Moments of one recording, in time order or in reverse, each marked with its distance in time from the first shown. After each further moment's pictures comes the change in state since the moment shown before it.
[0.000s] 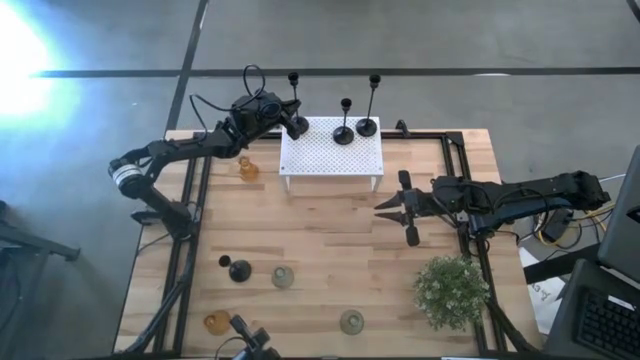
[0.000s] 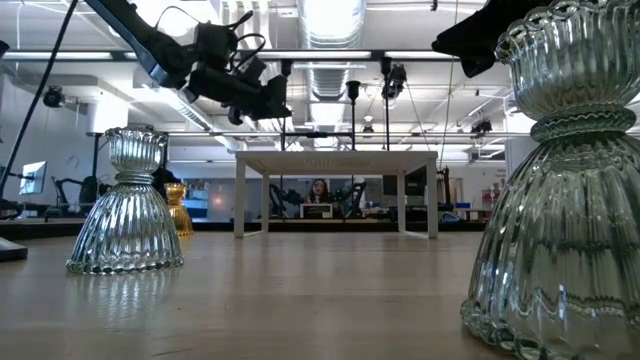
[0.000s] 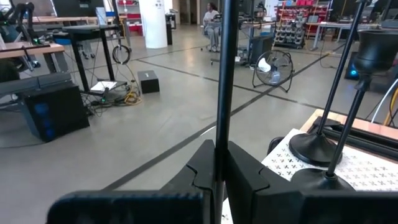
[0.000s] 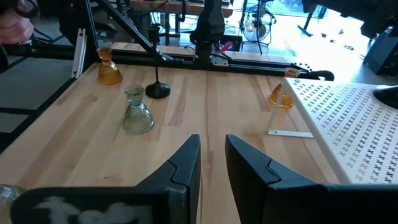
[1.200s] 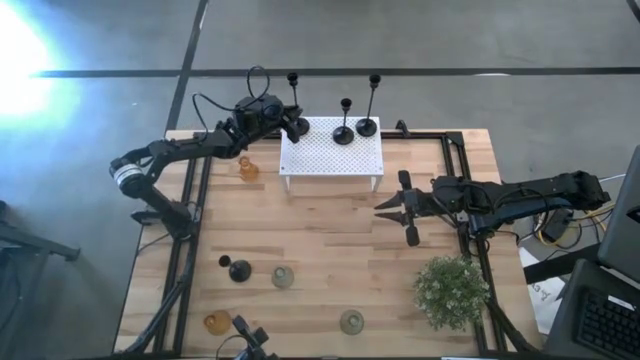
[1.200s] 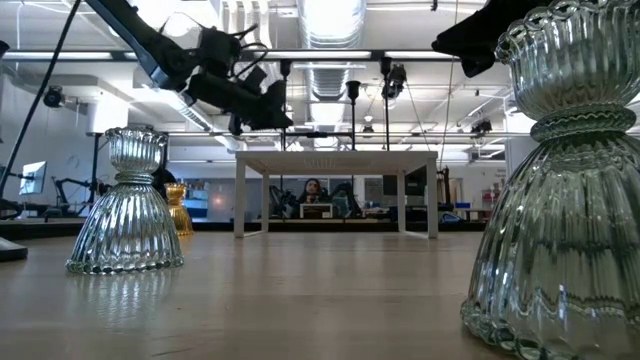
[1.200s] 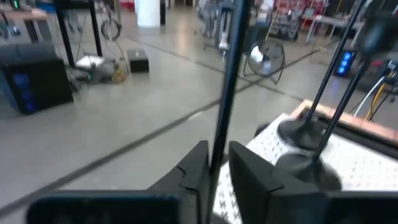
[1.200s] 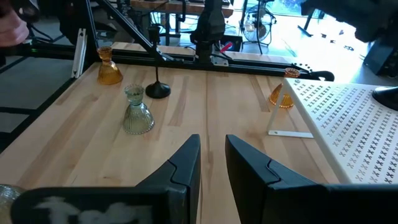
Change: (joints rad) left arm 0.000 0.004 -0.005 -0.061 0.037 -0.093; right arm 0.000 0.000 0.000 0.001 0.000 -0.002
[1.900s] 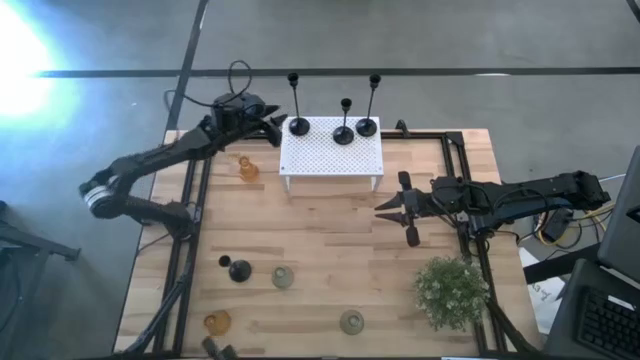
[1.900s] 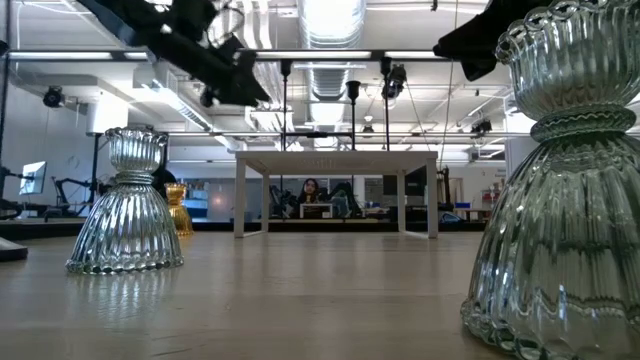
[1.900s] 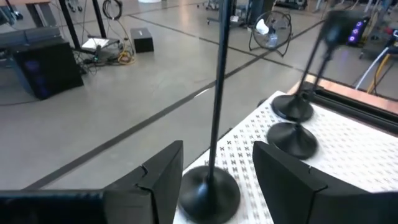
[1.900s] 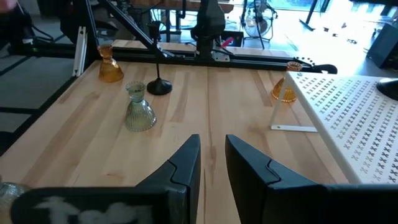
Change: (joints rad) left arm 0.005 -0.282 0.002 -0.397 -0.010 0.062; right arm 0.000 0.000 -0.006 -0.010 -0.003 0.023
